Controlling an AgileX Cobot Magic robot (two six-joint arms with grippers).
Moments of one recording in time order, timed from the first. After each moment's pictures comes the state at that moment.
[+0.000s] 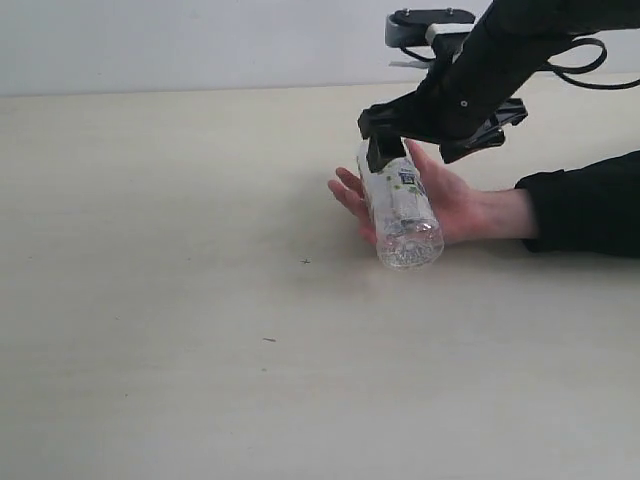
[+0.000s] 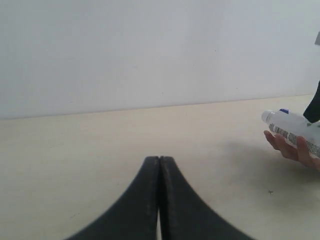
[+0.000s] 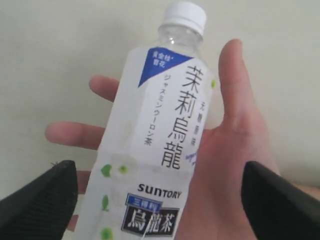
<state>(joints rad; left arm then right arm) -0.20 0.01 0.00 0.25 0.16 -0.28 0.38 1.87 -1.32 0.19 0.69 0.00</state>
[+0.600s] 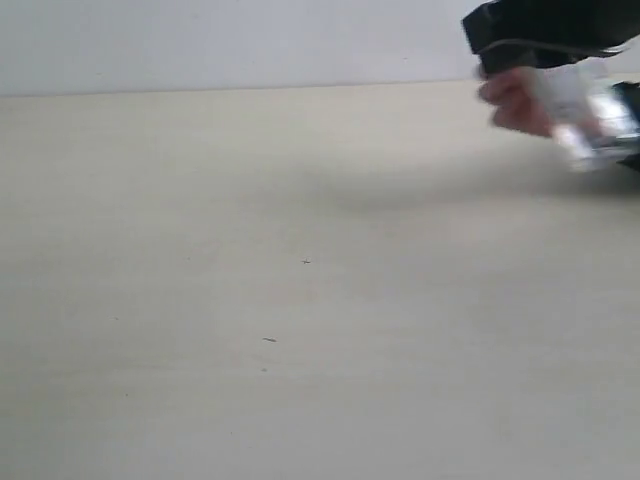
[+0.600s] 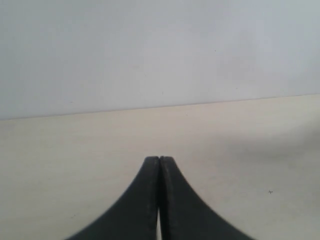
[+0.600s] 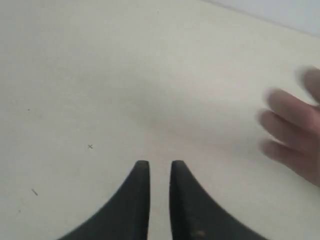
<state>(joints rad) -0.20 0.01 0.00 0.25 0.16 -0.28 0.38 1.25 -1.10 0.15 0.74 -0.13</state>
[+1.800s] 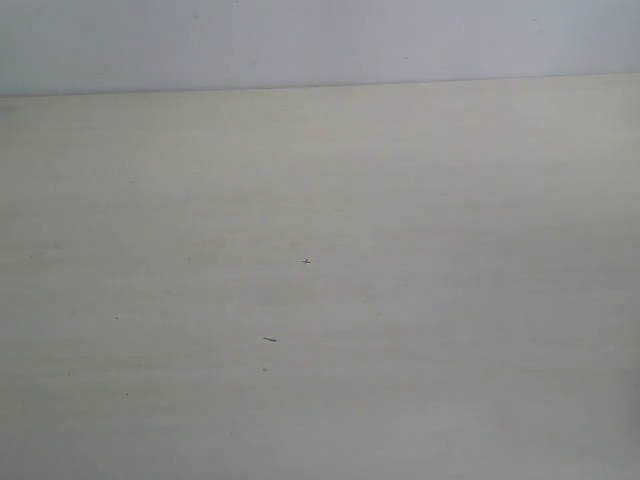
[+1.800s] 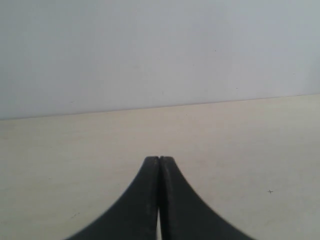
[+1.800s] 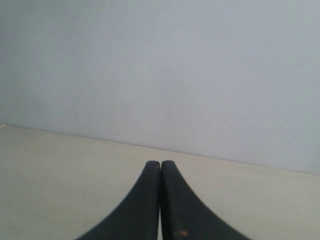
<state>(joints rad) -0.20 0.01 0.00 0.25 0.16 -0.28 0.38 0.01 -0.30 0.05 0.38 -0.02</state>
